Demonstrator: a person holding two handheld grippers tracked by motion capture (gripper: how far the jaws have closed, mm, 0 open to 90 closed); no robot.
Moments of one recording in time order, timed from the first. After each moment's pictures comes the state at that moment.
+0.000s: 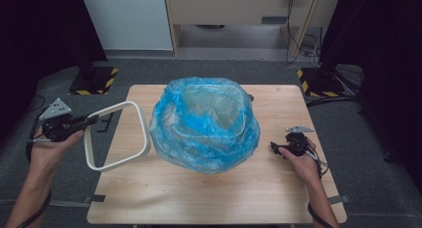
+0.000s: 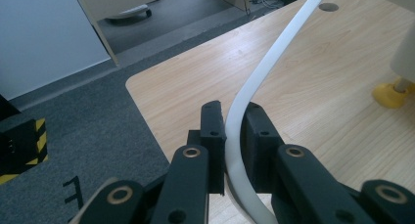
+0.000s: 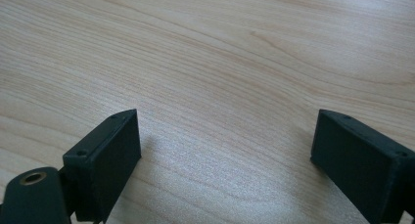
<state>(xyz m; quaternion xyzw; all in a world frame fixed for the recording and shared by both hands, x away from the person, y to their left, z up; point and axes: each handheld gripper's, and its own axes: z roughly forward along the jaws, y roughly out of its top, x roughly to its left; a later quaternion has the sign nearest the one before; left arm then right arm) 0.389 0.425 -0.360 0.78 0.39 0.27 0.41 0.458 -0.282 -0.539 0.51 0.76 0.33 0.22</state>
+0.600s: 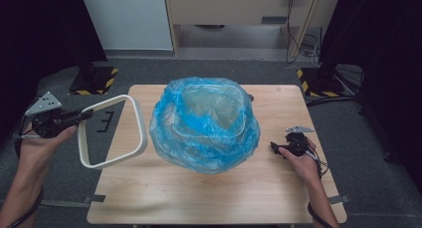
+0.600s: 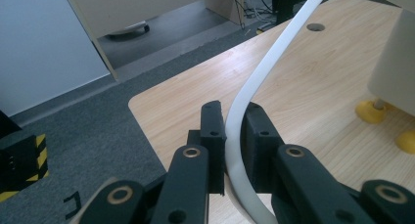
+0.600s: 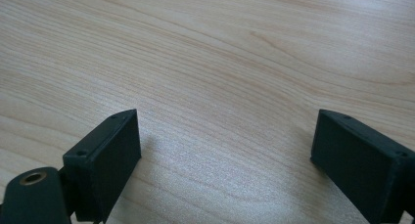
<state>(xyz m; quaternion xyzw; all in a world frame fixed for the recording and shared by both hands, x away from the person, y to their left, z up) 0.382 0.426 -0.331 0.77 0.38 0.28 0.43 0.458 -0.282 -0.539 0.51 0.76 0.33 0.22</state>
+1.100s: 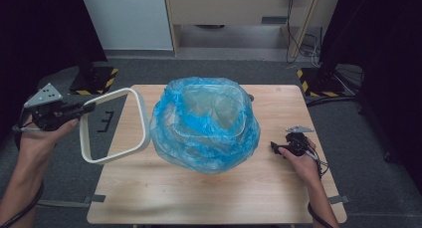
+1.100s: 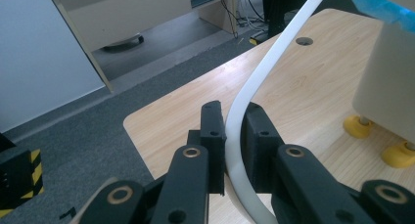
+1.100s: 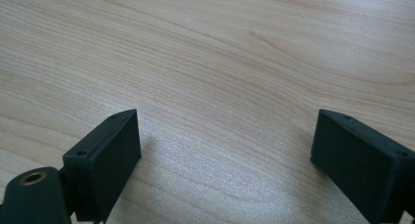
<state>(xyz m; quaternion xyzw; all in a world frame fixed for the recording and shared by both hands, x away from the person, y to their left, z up) 0.387 0.411 -0.305 0.78 0.36 0.28 0.44 0.458 -0.282 -0.539 0.51 0.76 0.33 0.22</state>
